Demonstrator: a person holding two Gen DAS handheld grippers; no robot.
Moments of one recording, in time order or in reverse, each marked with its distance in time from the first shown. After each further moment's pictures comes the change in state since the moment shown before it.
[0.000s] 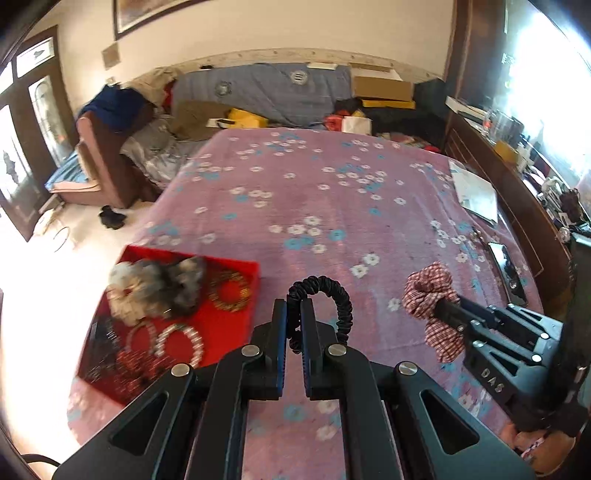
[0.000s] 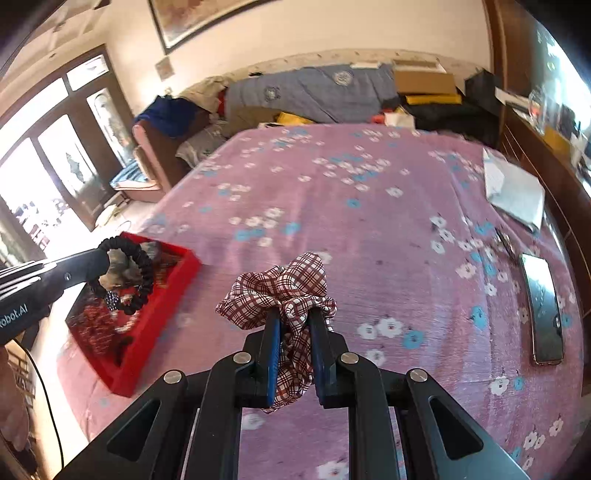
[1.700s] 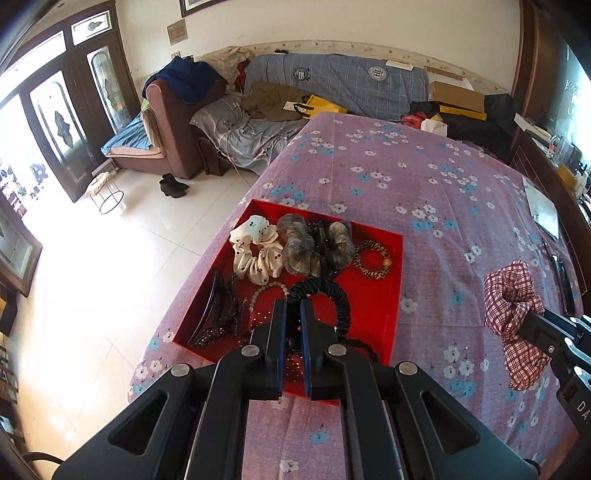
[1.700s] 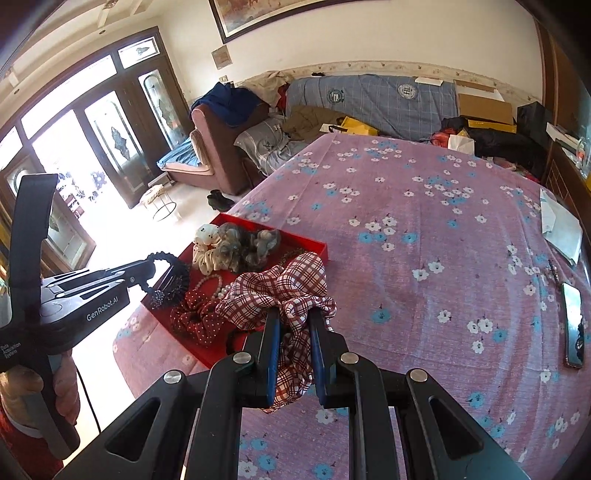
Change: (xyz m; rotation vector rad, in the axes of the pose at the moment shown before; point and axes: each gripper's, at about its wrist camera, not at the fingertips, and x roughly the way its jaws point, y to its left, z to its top) left arm -0.018 0.139 -0.041 -0.133 0.045 0.178; right arm -0.020 0.130 -0.004 -0.102 0.024 0.127
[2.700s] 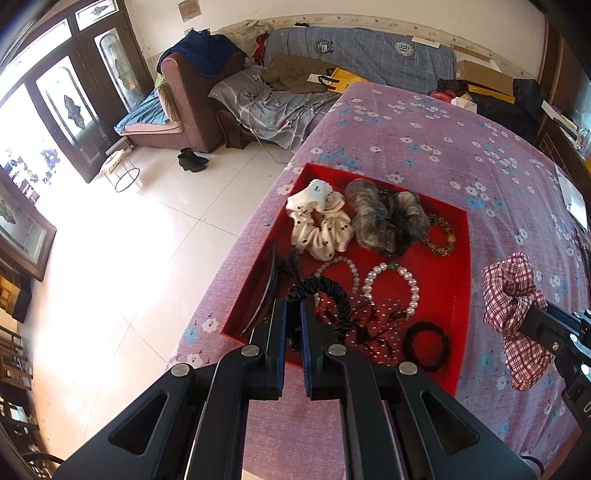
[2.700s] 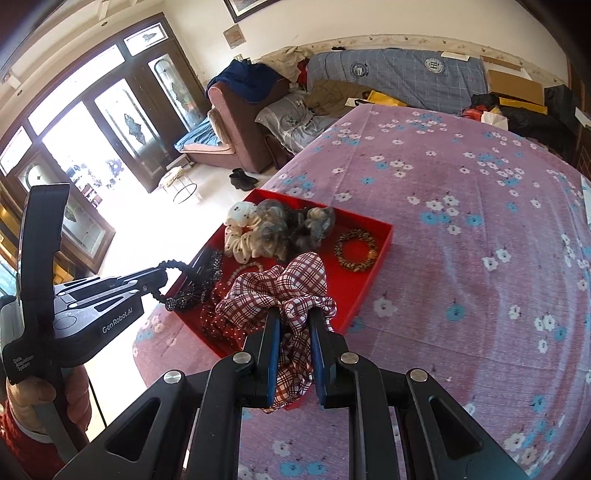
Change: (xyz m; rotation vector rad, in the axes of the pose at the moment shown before) left arm 0.037 0.060 -0.008 -0.015 0.105 0.070; right arm 0.065 0.046 0.007 0.008 0.093 0.098
